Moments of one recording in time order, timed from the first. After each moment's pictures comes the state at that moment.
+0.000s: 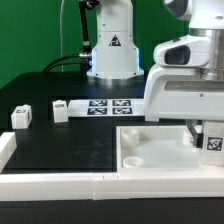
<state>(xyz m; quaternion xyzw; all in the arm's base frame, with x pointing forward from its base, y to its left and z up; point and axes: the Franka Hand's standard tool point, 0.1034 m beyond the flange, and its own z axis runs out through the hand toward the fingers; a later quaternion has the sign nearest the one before) 0.624 0.121 0.051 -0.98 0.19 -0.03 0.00</state>
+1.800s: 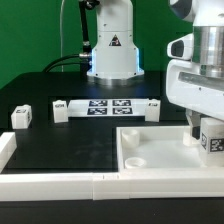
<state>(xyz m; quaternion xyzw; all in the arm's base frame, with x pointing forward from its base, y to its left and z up) 0.618 0.129 0.050 -0.91 0.41 -0.05 0.01</state>
